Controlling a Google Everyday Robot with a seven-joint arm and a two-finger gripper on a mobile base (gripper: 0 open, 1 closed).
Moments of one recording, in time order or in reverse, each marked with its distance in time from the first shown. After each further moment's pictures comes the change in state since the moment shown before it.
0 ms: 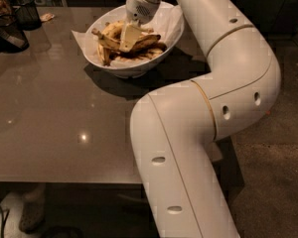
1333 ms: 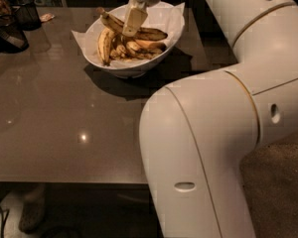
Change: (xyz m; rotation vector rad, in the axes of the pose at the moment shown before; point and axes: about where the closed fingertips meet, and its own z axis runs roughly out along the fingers) arm -0.017 0.006 -0.063 0.145 -0.014 -0.050
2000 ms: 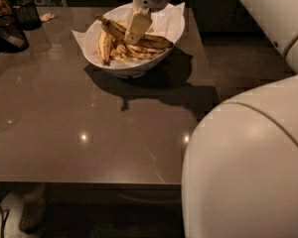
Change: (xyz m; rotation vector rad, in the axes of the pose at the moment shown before) arm 0.001 0.051 -0.029 0.023 0.000 0.016
